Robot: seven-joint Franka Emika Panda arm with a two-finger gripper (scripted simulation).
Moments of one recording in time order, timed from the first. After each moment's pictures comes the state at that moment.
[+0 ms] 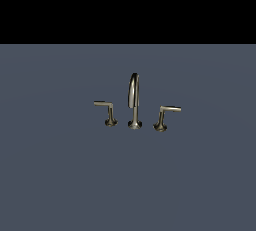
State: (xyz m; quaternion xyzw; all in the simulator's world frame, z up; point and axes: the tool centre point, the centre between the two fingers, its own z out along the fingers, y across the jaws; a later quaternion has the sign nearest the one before) arm -0.159 -0.014 0.424 -0.98 0.19 0.03 0.06
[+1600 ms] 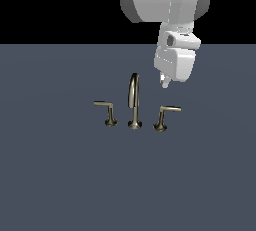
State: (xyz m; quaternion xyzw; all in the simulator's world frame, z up) arm 0.008 -0.120 0.167 -0.74 0.67 0.03 0.03
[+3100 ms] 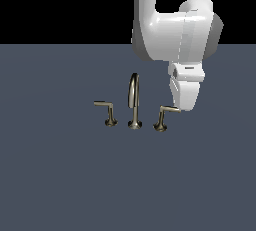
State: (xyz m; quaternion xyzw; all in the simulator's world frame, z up) arm -0.009 -0.167 0.091 -0.65 0.76 0.00 0.00
